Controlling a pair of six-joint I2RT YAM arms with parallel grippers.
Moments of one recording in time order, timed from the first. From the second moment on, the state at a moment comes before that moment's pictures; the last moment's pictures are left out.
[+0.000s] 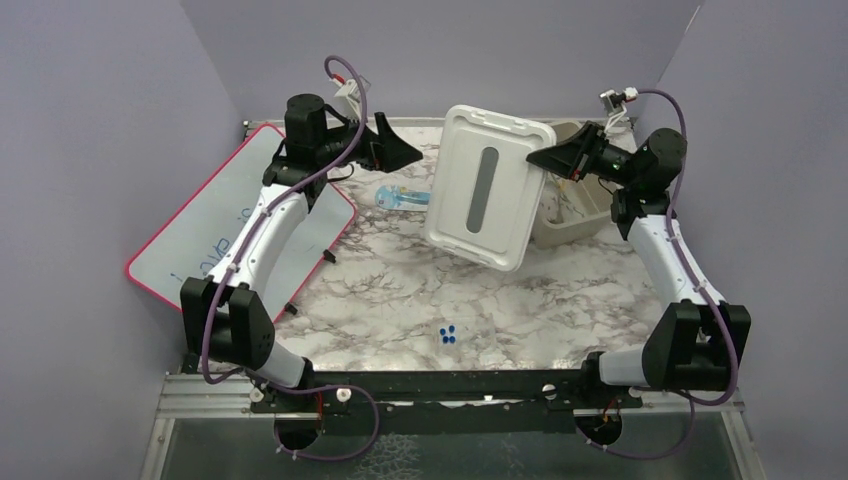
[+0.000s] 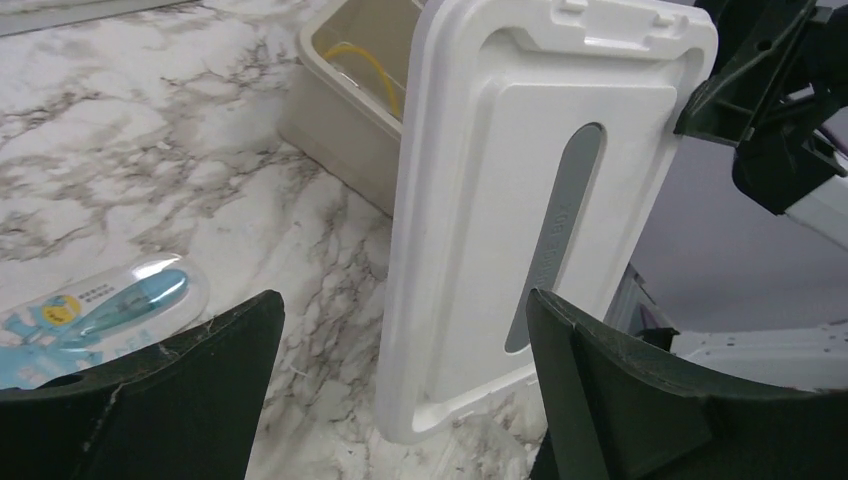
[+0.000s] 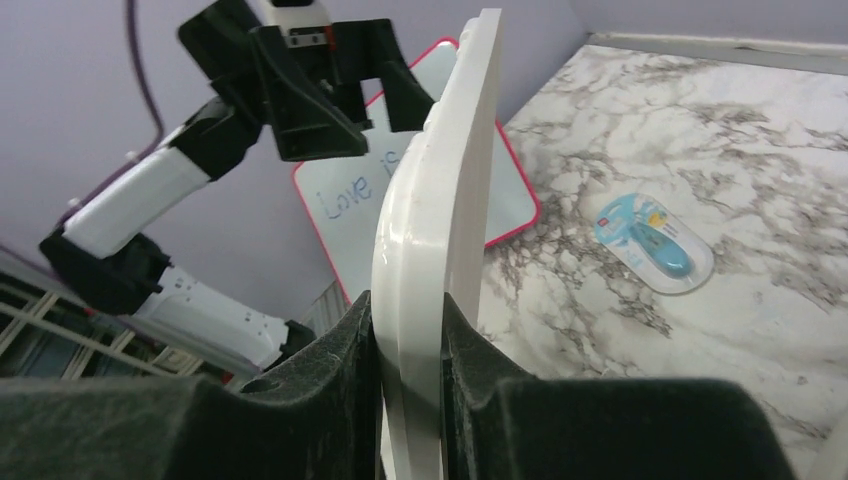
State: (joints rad) left arm -0.22 1.50 1.41 -0.14 0.77 -0.42; right arm -0.05 1.35 1.04 0.49 -1.13 0.85
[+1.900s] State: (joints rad) left arm -0.46 1.19 1.02 0.30 0.77 -0.84; right arm -0.05 1.19 1.12 0.21 -0.85 0.86
